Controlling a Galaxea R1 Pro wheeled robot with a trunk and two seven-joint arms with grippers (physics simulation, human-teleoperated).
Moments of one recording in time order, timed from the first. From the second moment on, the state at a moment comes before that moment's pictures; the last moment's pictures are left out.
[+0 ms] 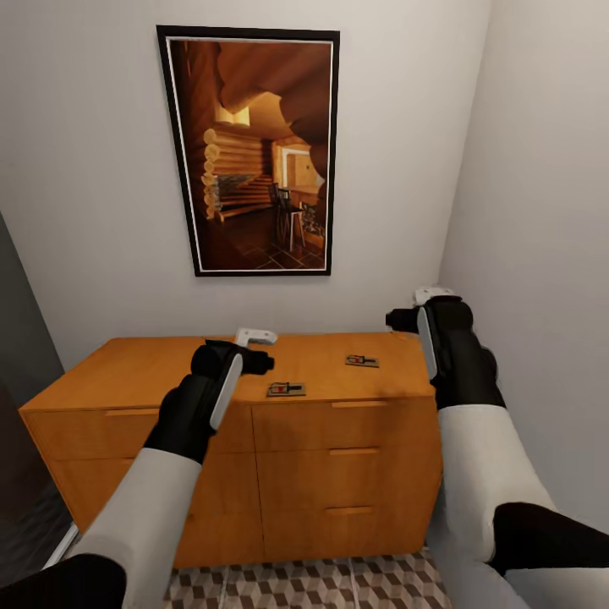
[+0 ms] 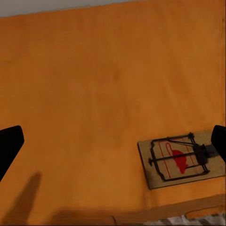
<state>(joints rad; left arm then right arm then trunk) -0.87 -0.17 -0.12 -1.17 0.01 1.02 0.12 -1.04 0.11 -0.12 -1.18 0.18 1.04 -0.06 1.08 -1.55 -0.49</state>
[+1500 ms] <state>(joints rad) -0.89 -0.17 -0.11 -1.25 0.09 1.04 0.11 -1.31 0.17 -0.11 -0.80 0.18 1.04 -0.09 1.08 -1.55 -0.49</state>
